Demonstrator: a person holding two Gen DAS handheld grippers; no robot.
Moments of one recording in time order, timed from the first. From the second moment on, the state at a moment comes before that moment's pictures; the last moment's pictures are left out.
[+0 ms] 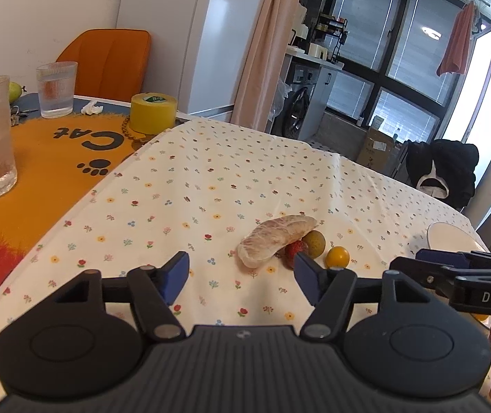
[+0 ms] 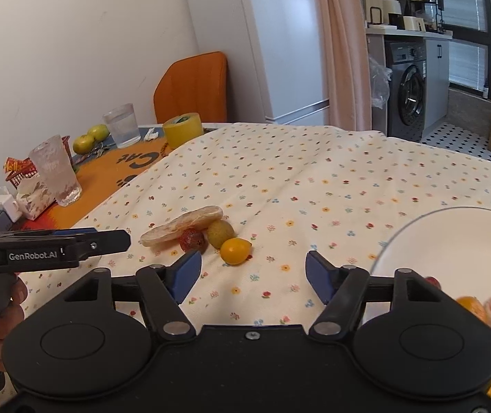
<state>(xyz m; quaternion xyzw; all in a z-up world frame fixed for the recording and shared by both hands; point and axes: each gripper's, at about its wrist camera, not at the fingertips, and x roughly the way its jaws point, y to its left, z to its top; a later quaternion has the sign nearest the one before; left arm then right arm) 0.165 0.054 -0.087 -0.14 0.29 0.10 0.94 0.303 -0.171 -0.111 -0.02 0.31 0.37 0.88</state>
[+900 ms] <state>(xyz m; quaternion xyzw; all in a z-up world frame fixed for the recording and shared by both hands) 0.215 0.054 -0.106 -0.14 0.33 0.07 0.93 0.337 -0.128 -0.136 -0.04 0.35 0.39 0.85</state>
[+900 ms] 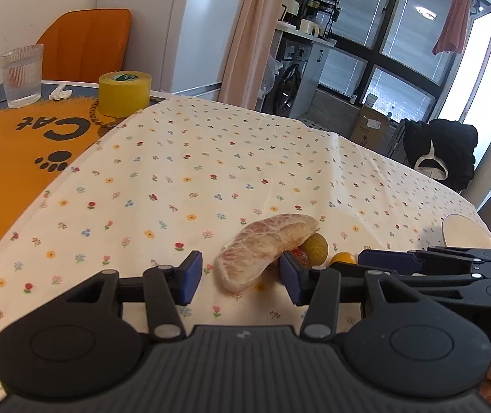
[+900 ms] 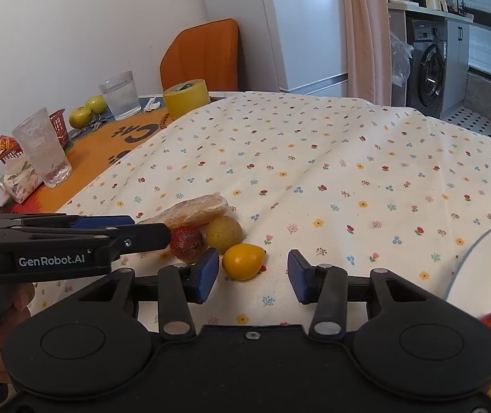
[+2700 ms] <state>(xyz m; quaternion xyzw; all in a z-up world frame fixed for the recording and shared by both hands) 0.172 0.050 -0.078 -0.18 0.30 0.06 0.93 0.298 -0.146 -0.114 -0.04 0.30 0.39 0.87</state>
